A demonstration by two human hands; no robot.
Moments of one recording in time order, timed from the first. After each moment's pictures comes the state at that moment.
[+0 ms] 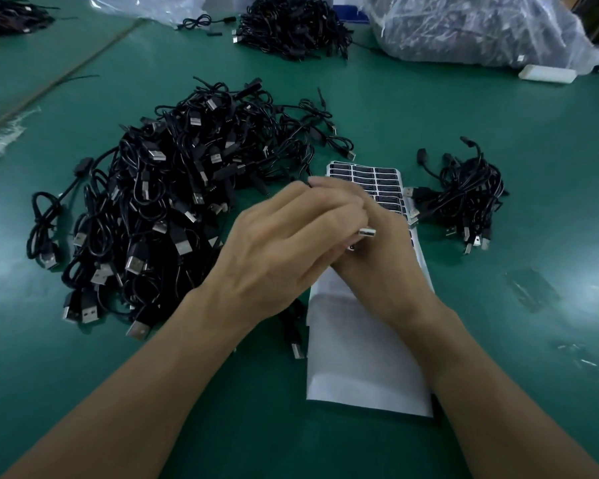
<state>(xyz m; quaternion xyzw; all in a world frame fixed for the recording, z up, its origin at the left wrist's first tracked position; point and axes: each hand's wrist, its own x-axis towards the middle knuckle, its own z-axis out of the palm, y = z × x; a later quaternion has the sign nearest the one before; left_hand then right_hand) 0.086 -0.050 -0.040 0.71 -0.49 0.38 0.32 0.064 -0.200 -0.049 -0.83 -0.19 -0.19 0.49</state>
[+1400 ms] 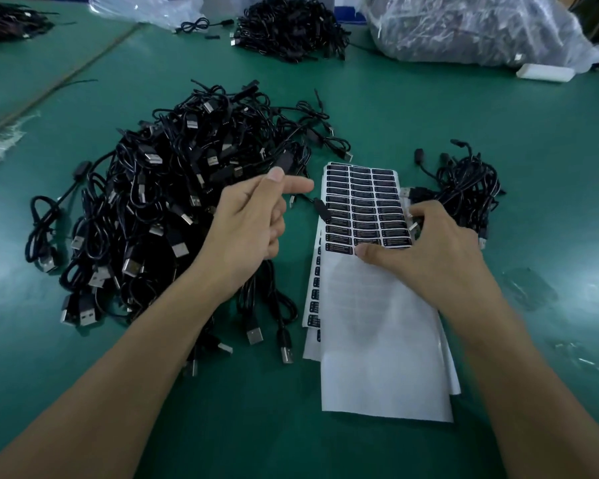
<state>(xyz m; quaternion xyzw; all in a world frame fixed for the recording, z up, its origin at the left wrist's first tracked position) 0.099 -0.039 -0.034 0.69 -0.11 -0.04 0.72 0.048 -0.250 -0.034 -0.93 0.18 -0.05 0.33</state>
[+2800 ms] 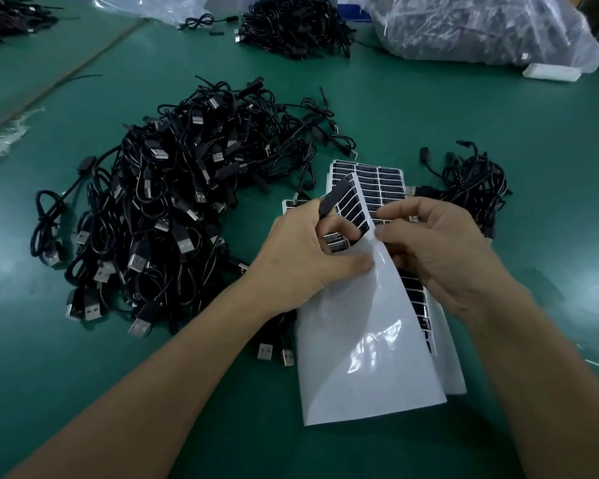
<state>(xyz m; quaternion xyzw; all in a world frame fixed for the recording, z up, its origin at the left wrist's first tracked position) 0.080 -0.069 -0.046 0.76 -0.19 -0.07 0.62 0.055 -0.244 -0.025 -0.72 0.12 -0.01 0.68</state>
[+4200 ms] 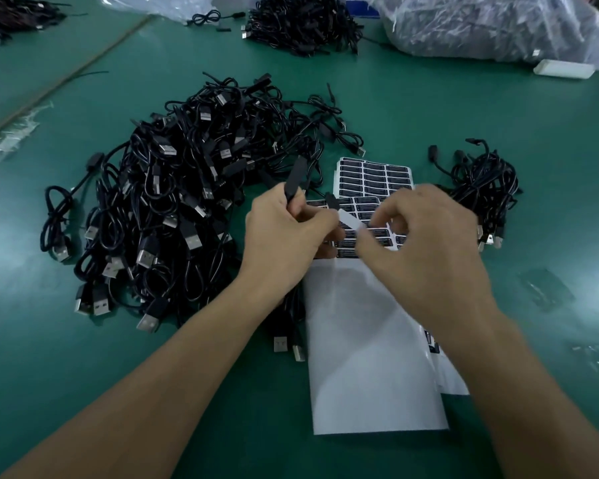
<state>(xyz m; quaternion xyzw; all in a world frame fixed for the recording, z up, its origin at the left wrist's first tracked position) 0.091 -0.066 -0.049 0.69 -0.05 0.02 0.72 0.041 -0.215 -0.024 -0.94 -0.03 -0.24 0.24</state>
